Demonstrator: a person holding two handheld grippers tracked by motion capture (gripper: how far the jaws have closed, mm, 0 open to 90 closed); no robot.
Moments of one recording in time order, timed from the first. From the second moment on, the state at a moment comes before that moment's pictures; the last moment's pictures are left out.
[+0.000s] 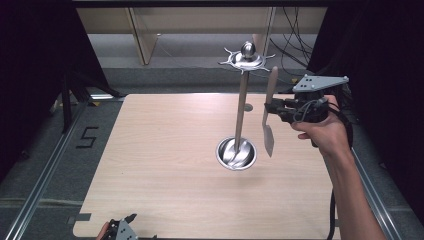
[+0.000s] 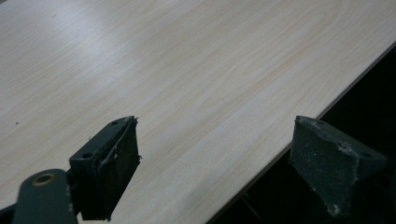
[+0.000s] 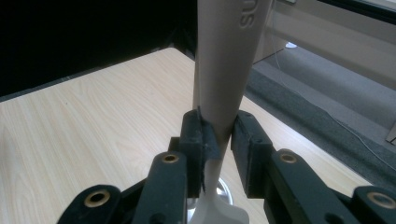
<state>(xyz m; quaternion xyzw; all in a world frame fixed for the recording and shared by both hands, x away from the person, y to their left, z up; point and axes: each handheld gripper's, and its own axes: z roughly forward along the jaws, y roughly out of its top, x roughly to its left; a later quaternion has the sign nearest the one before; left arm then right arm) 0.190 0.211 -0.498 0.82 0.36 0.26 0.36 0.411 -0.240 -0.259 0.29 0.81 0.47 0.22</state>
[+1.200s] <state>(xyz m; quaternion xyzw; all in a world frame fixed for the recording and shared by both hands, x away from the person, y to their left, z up) 0.190 0.213 -0.497 0.83 0.35 0.26 0.35 0.410 -0.222 -0.261 0.31 0.80 0.45 0.24</state>
